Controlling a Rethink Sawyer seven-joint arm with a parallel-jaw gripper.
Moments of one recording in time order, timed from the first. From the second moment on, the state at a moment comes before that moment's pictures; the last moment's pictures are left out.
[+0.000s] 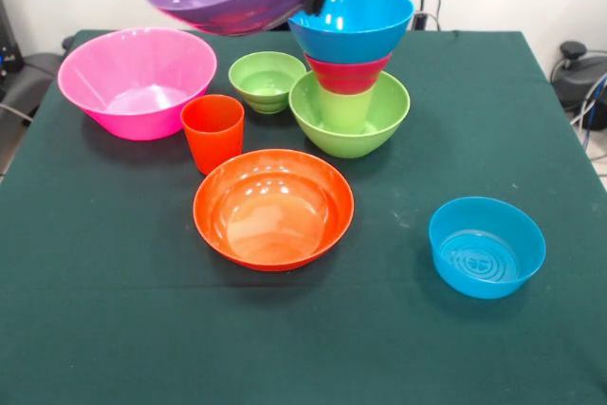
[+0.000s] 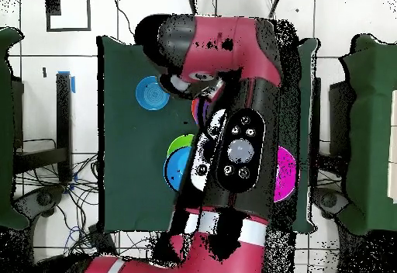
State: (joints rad) arm -0.06 -0.50 -0.21 0.92 -0.11 1.39 2.26
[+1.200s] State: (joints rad) arm 0.16 -0.53 -0.37 1.14 -0.04 1.35 2.39
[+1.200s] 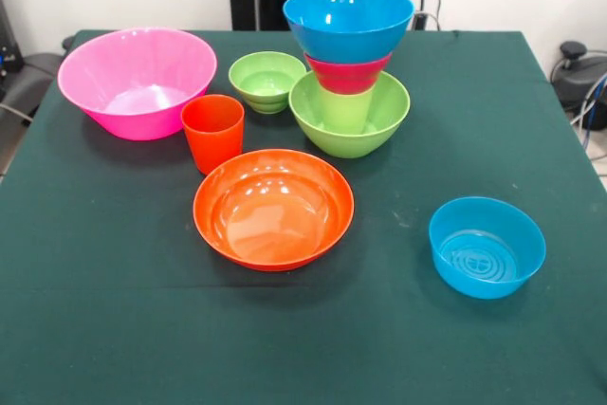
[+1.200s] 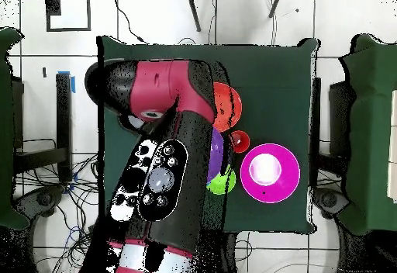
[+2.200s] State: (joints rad) arm 0.35 -0.50 -0.53 1.20 -0.03 1.24 2.71
